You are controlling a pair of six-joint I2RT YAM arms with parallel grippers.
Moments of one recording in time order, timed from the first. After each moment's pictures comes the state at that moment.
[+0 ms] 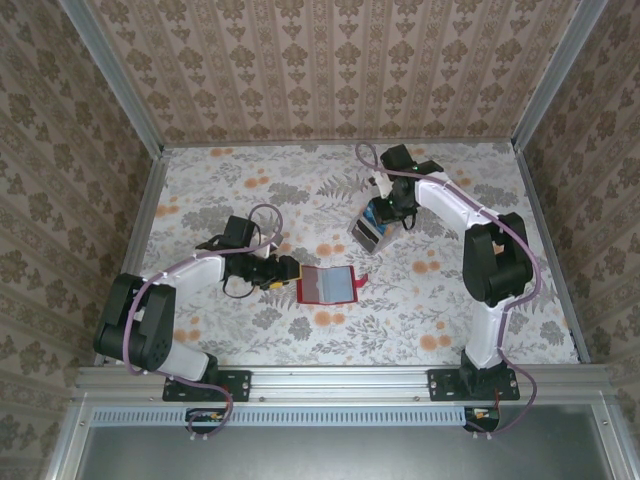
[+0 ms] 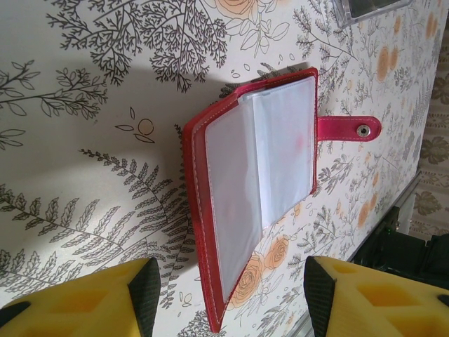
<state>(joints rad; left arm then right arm) -0.37 1.46 0.71 -0.37 0.74 -0.45 0.32 1.94 1.57 -0.87 -0.13 0.02</state>
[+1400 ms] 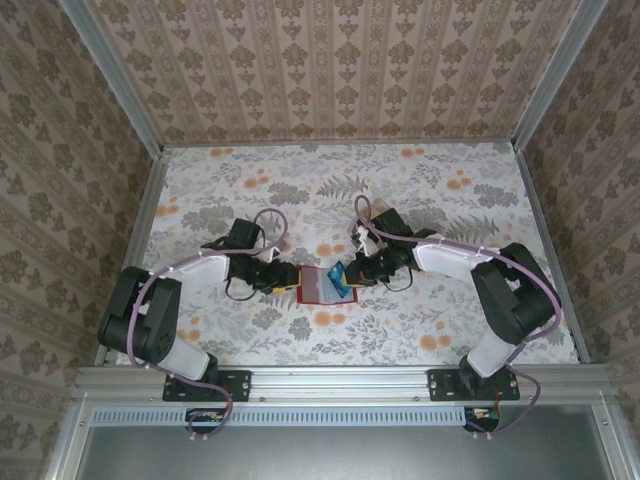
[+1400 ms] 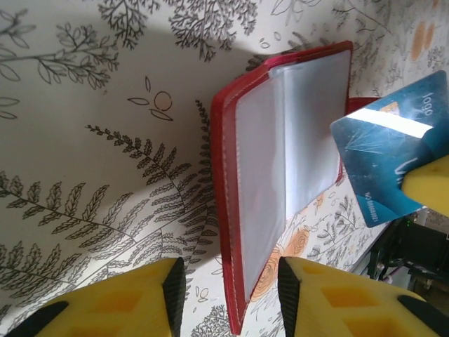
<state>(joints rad) -0.40 1.51 0.71 -0.39 0.72 -0.43 0.50 1.68 0.91 -0.34 -0.72 0.50</state>
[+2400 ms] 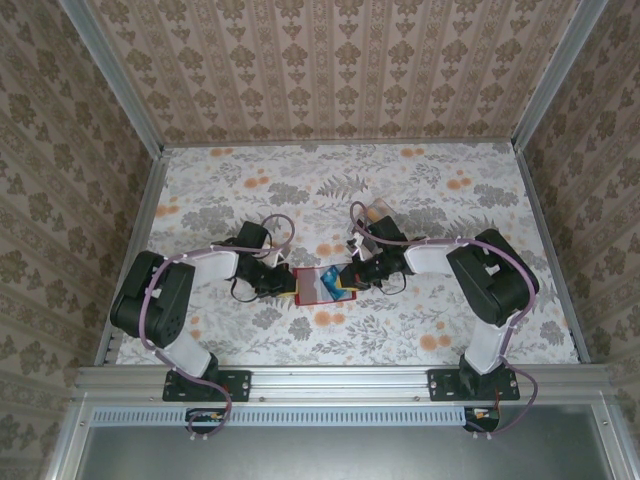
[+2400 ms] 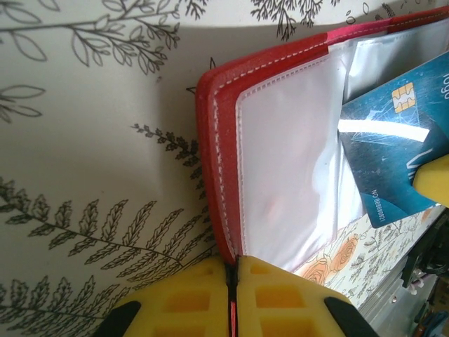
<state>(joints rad) -0.42 1.62 0.73 -0.40 0.66 -0.41 0.50 1.81 0.86 -0.09 -0.82 0.56</state>
